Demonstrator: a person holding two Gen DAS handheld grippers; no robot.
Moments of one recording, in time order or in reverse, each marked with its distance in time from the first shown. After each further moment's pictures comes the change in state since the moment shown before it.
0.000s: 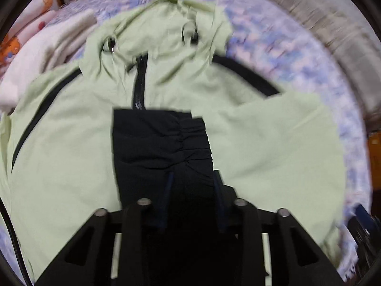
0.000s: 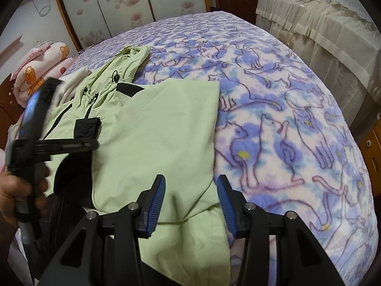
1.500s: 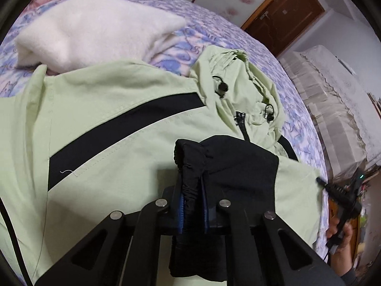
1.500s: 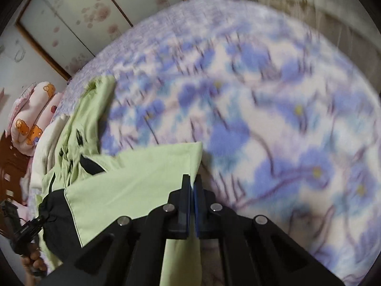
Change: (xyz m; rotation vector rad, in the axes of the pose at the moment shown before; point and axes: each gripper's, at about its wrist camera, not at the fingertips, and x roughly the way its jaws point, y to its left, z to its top) left arm -0.012 0.205 -0.005 -0.287 -0.175 -0.256; right arm 0.088 -0.035 0.124 0.168 -0.027 0.075
